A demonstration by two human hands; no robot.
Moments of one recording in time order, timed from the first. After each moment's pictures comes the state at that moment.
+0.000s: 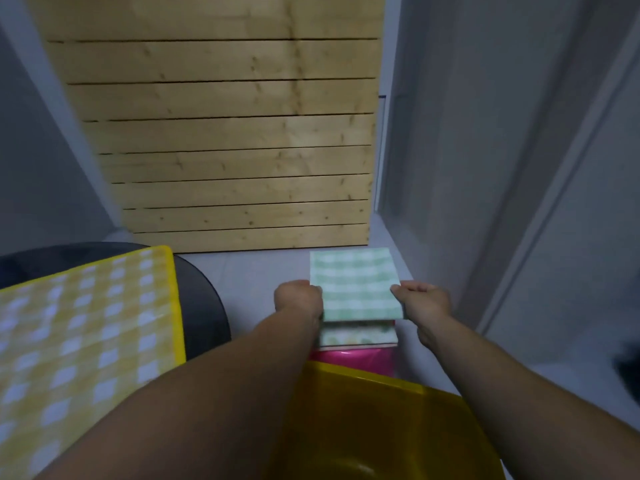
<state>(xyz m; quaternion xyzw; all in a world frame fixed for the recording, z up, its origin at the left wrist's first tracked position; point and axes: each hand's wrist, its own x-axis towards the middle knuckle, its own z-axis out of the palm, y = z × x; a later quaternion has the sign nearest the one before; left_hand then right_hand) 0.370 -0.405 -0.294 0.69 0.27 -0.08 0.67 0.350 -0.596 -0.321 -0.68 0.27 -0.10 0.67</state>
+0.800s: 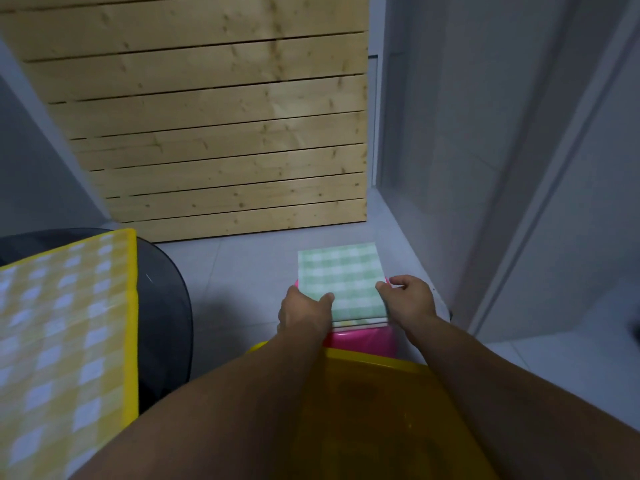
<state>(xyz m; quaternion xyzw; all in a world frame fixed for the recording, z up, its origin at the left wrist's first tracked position) 0.362 -0.426 -0.371 0.86 0.21 -0.04 0.45 0.364 -0.595 -0.394 -0.79 0.27 -0.08 0.55</state>
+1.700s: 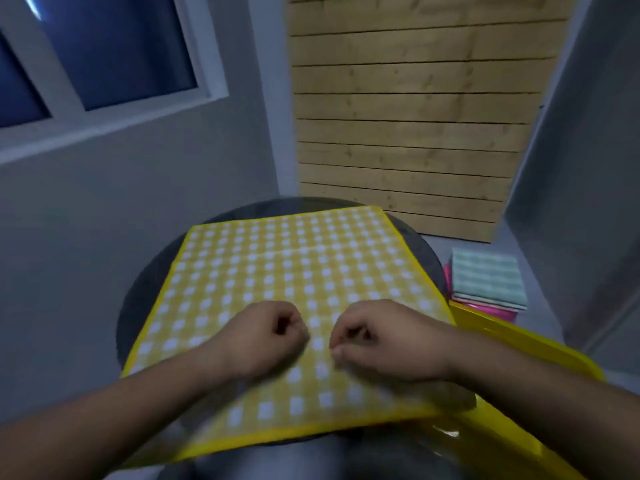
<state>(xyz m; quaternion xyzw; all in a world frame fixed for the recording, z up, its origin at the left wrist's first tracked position) -0.016 -0.079 -0.160 0.94 0.02 -0.04 0.33 0.036 -0.296 -0.131 -0.86 -0.43 0.15 0.25</state>
